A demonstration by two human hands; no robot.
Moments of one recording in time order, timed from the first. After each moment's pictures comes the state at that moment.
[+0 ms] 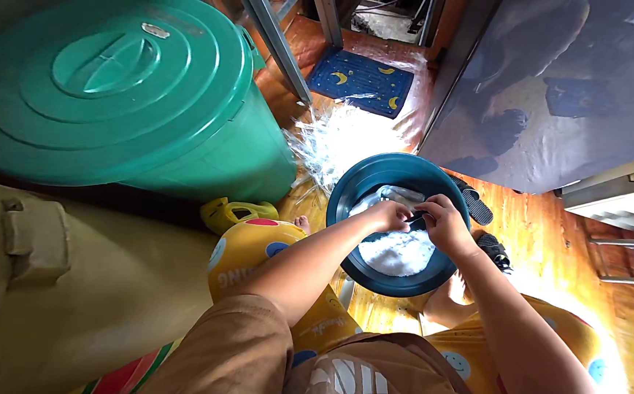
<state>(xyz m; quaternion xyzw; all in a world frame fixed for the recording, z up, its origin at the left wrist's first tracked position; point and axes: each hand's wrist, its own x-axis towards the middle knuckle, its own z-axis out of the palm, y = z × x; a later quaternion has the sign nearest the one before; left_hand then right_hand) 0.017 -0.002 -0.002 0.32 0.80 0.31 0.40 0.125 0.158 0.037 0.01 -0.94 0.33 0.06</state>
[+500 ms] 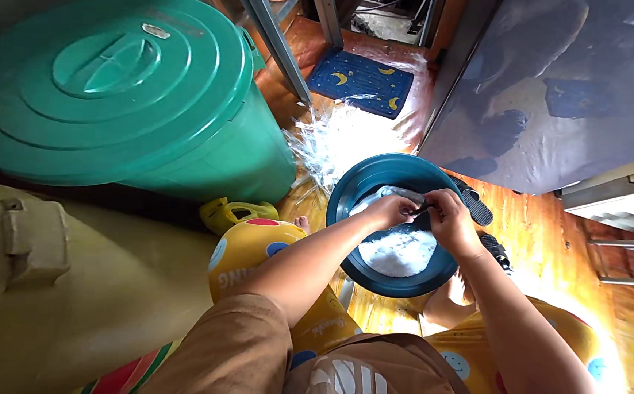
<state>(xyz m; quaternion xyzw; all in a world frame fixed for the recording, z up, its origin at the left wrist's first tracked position) 0.020 0.001 0.007 0.33 0.79 0.40 0.34 0.124 0.162 0.043 0.04 -0.93 0.33 0.18</state>
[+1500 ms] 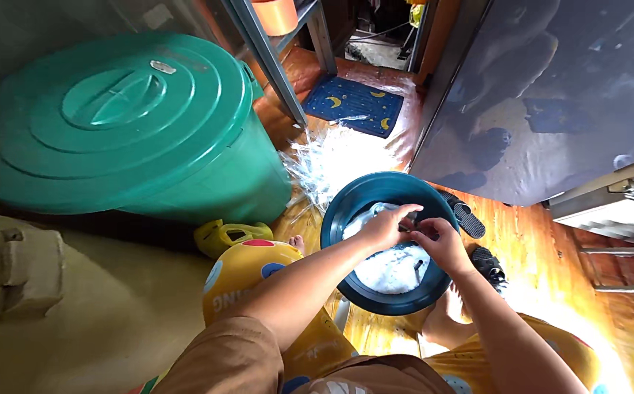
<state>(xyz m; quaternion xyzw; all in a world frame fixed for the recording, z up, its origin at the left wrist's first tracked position) 0.026 0.005 0.018 0.40 0.77 0.44 0.24 0.134 0.172 0.025 -0.11 -0.88 0.46 0.04</state>
